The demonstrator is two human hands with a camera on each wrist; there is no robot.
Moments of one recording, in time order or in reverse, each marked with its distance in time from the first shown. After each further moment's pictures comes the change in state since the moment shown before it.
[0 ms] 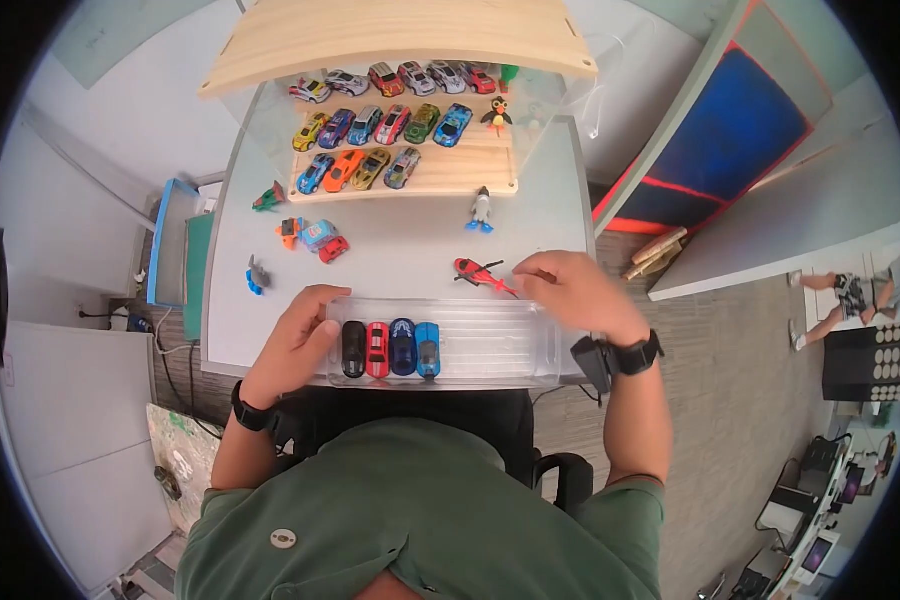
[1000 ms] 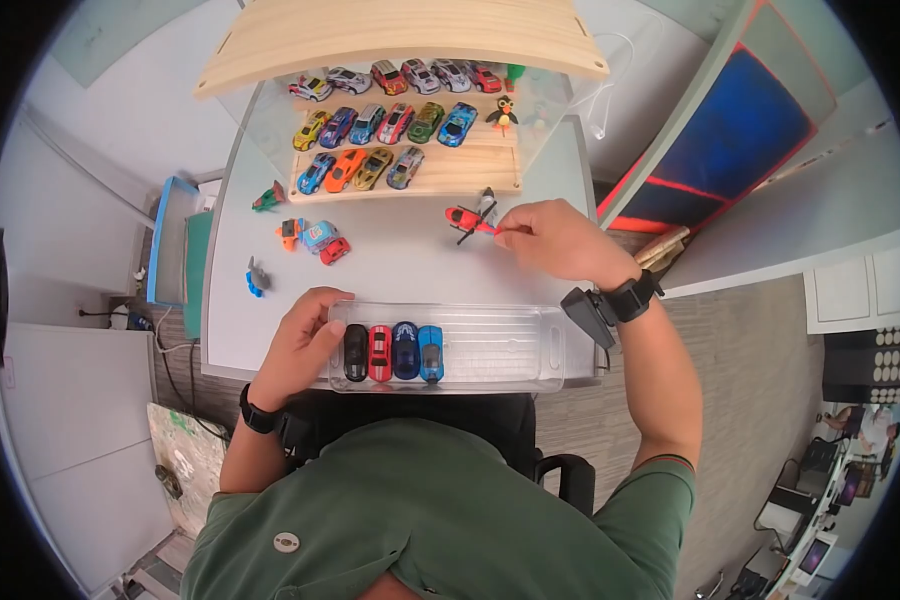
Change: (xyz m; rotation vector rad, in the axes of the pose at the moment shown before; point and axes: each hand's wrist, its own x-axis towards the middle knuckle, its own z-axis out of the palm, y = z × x) left_hand 0.004 -0.014 0.006 -0.043 0.055 0.006; right_hand 0.061 -0.032 -0.017 -0.111 -0.102 0.014
